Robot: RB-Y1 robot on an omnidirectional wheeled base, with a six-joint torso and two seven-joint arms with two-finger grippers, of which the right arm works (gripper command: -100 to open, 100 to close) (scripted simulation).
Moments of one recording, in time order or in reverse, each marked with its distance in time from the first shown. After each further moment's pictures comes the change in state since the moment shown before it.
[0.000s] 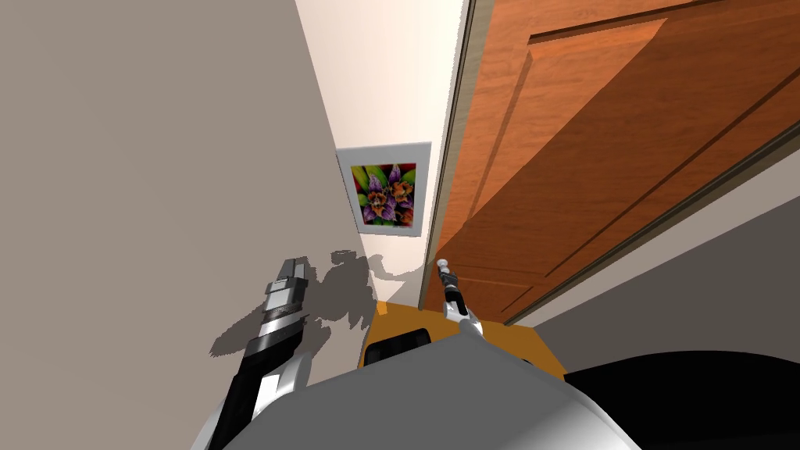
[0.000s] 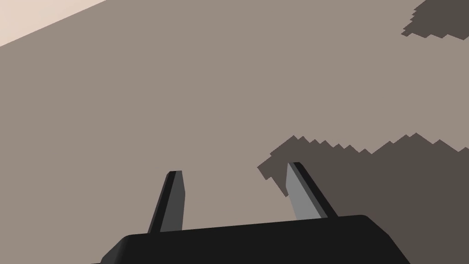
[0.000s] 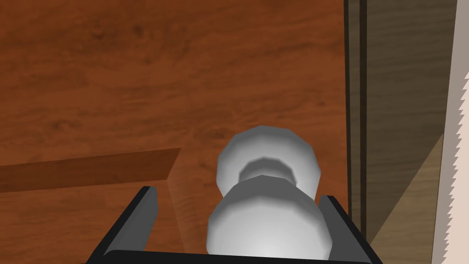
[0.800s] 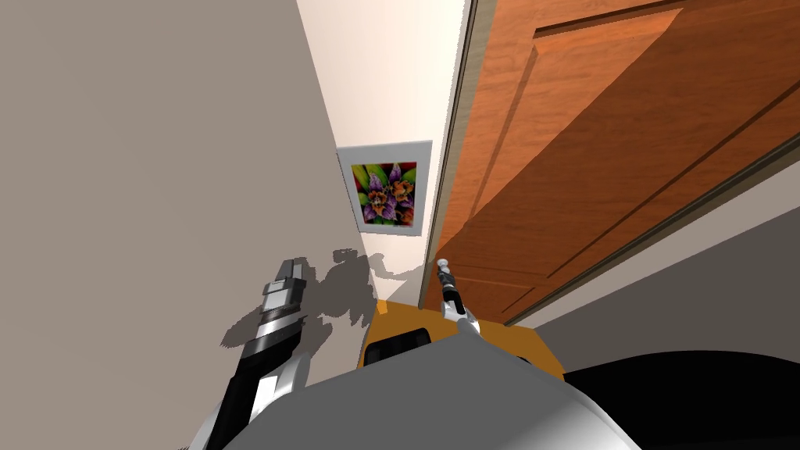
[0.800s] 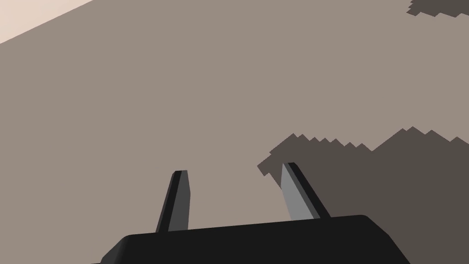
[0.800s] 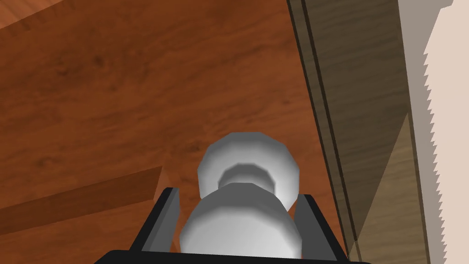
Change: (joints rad) arm -0.009 0.007 0.026 0.006 -0.010 -0.006 -0.153
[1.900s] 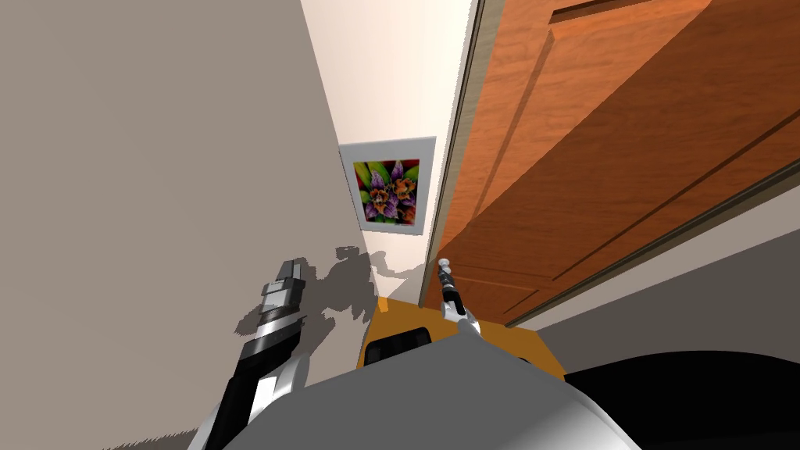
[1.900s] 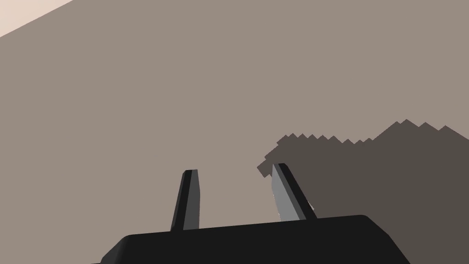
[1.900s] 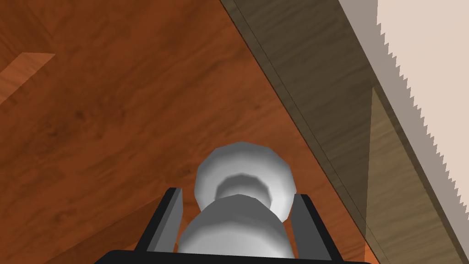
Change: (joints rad) arm 0.014 -0.006 0.032 -0.016 -0.026 -0.002 -0.270
